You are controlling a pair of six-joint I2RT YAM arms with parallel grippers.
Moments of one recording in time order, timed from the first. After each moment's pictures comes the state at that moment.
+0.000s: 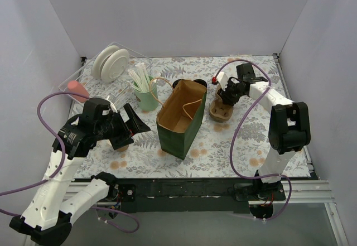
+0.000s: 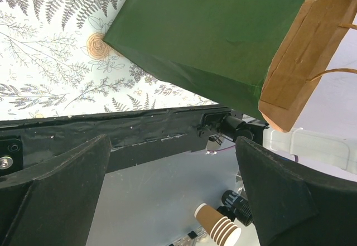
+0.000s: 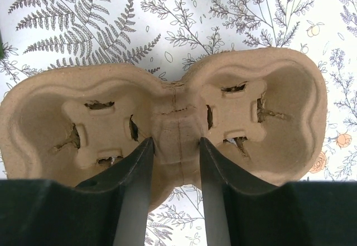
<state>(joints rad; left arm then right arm) -0.42 0.82 1.19 -1.16 0.25 -0.92 0.19 1.79 1.29 -0.53 -0.43 -0.87</state>
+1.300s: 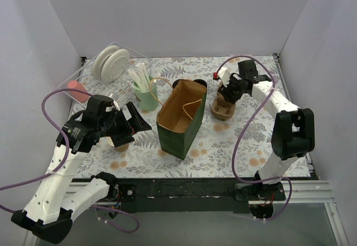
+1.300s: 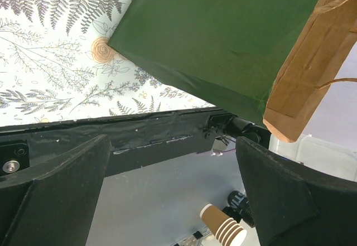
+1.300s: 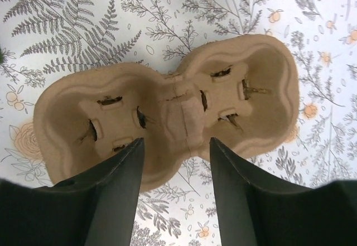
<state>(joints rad) -0.42 0.87 1.19 -1.14 0.25 -0.89 0.21 1.68 1.31 -0.56 -0.33 -0.80</state>
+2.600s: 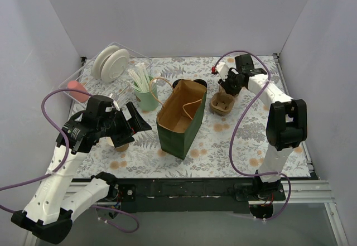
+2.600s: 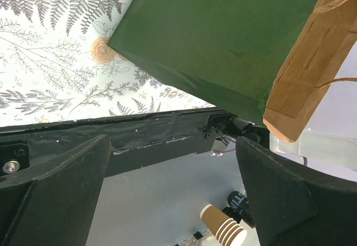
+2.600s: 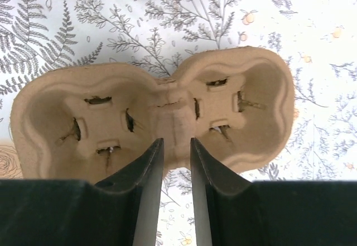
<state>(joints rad) -0.42 0.87 1.19 -1.14 0.25 -0.89 0.21 1.84 1.45 -0.59 -0.28 -0.79</state>
